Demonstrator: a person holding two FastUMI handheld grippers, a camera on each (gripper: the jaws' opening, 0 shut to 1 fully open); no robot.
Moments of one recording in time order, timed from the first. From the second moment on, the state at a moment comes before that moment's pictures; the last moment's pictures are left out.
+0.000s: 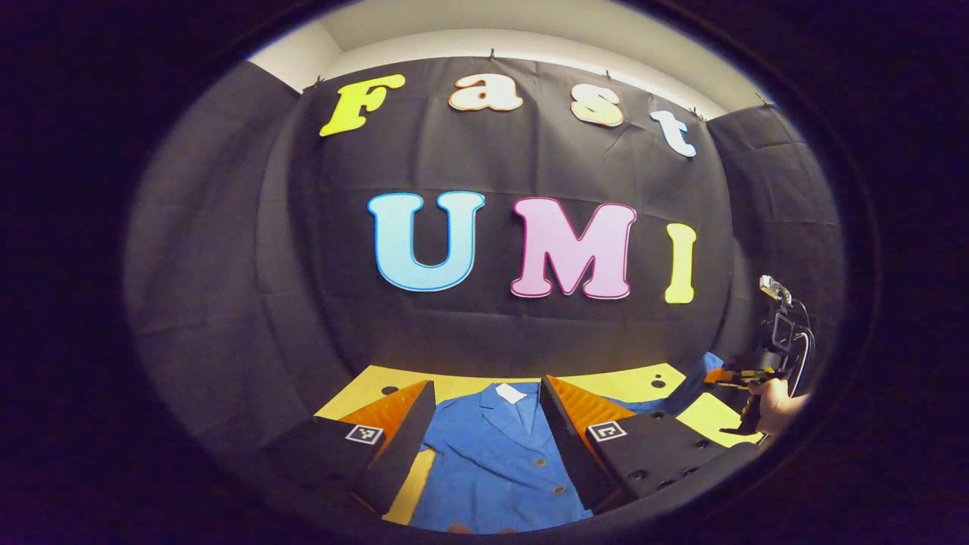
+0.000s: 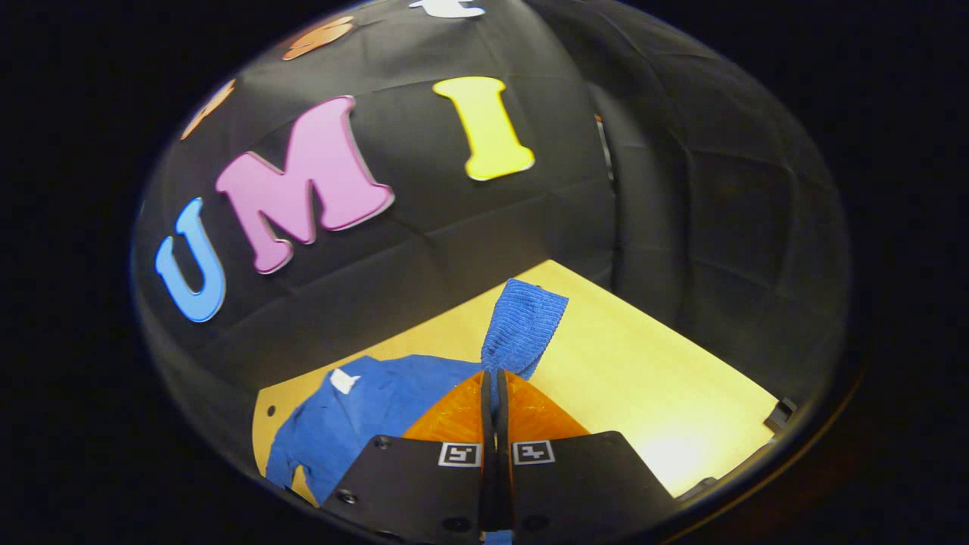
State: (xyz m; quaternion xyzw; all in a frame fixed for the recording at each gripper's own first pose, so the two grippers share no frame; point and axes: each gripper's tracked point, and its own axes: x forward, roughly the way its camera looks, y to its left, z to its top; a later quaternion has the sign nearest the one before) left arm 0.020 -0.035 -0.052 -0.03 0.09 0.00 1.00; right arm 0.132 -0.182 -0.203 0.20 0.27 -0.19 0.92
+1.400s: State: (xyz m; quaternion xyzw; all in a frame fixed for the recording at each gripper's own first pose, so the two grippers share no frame) left arm -0.031 0.186 -0.225 -0.19 0.22 0.23 0.93; right arm 0.224 0.199 -0.314 0.11 0.35 0.04 0.93
